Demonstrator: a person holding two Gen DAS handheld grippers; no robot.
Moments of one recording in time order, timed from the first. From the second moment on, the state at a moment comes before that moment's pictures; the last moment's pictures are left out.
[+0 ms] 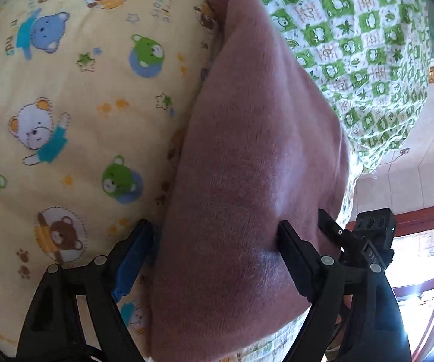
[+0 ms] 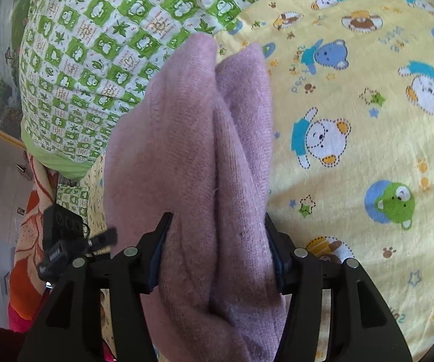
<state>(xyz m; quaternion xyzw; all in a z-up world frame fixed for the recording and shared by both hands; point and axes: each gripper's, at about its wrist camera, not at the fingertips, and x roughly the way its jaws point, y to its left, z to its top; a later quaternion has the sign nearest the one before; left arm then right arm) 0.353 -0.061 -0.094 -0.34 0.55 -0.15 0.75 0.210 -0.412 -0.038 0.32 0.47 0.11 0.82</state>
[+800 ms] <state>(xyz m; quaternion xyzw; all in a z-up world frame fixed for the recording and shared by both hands) 0.227 0.068 0.002 -0.34 0.44 -0.09 0.83 0.179 -0.265 0.018 0.31 0.41 0.23 0.83</state>
